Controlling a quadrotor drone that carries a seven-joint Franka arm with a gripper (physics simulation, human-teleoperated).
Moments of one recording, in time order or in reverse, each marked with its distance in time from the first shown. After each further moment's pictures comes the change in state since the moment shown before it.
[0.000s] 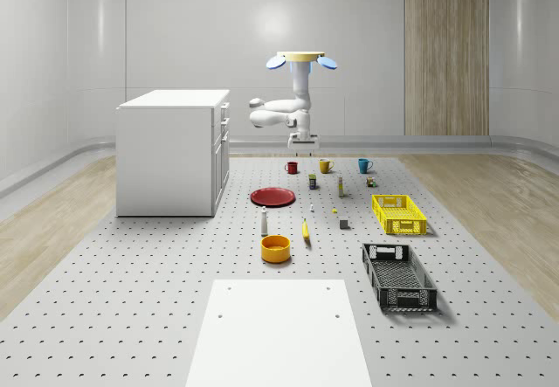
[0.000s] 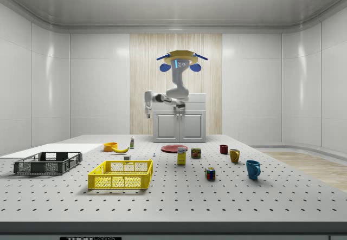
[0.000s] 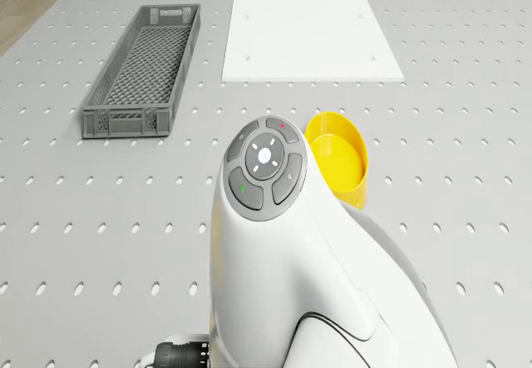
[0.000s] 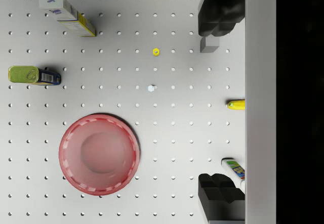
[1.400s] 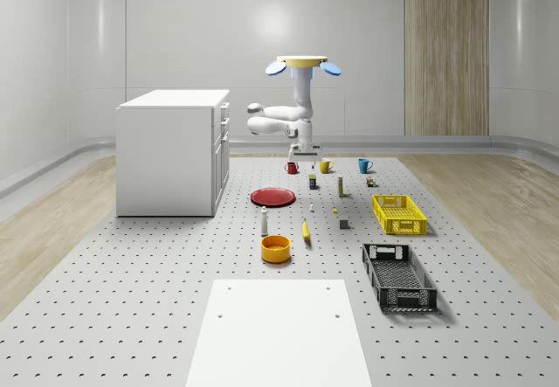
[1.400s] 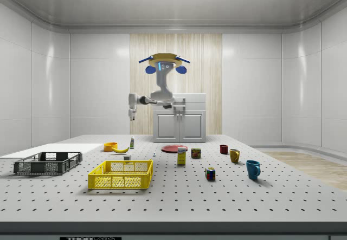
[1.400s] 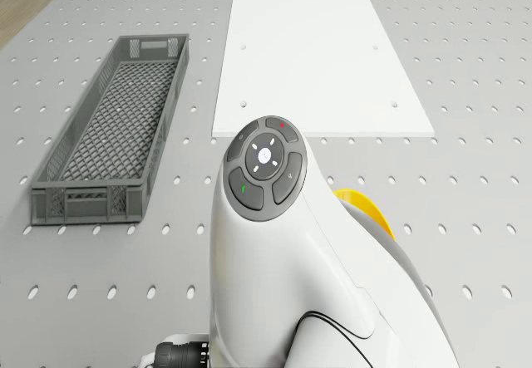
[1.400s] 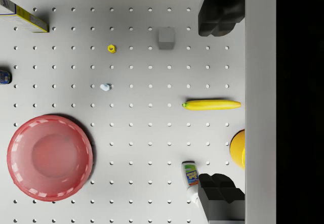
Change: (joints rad) arm -0.012 -0.053 0.009 0.002 0.022 0.050 0.010
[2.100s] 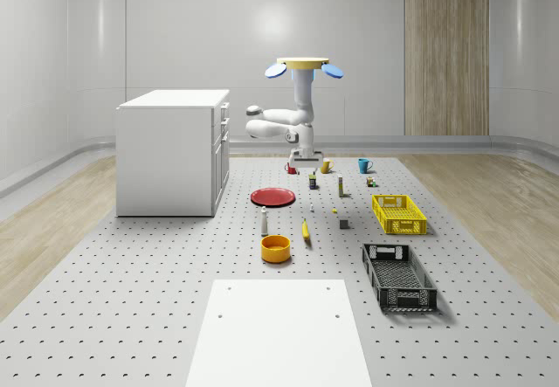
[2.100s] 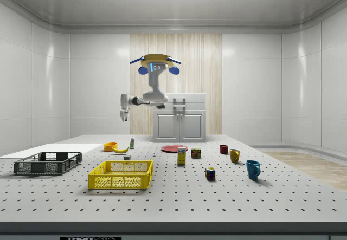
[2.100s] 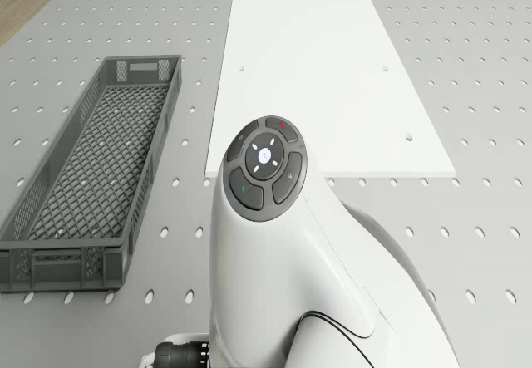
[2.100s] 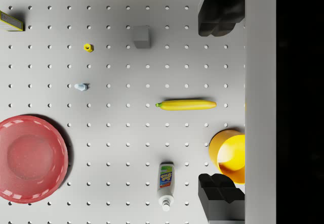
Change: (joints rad) arm -0.004 -0.020 0.003 0.001 0.008 0.019 0.003
